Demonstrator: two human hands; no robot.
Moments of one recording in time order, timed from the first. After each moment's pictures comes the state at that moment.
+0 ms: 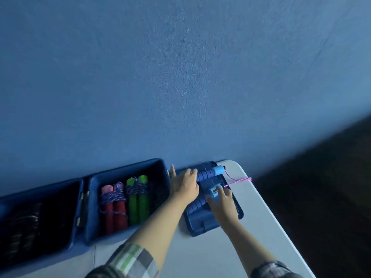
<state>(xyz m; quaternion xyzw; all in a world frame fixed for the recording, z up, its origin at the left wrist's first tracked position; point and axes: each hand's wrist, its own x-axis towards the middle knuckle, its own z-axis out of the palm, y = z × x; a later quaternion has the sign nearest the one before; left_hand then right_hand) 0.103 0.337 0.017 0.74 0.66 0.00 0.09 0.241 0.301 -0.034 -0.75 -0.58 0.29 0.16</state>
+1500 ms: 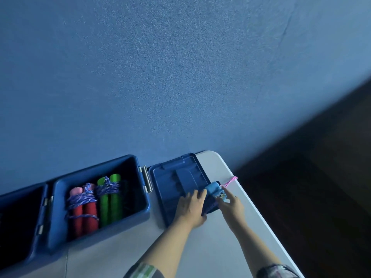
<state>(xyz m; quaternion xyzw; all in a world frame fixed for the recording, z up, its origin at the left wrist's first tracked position) 0.194 0.293 -0.050 0.79 0.58 -0.07 0.17 0.339 0.285 -0.075 -0.74 -0.42 0.40 0.34</state>
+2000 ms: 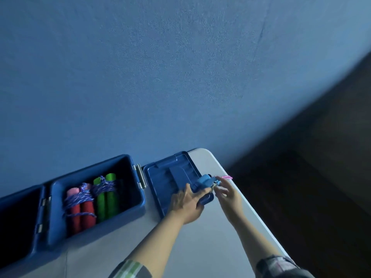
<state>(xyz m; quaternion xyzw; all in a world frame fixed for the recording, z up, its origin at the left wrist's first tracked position) 0.195 0.273 -0.012 0.82 0.55 -0.03 0.18 0.354 0.265 -0.045 -0.68 -0.44 0.39 0.43</state>
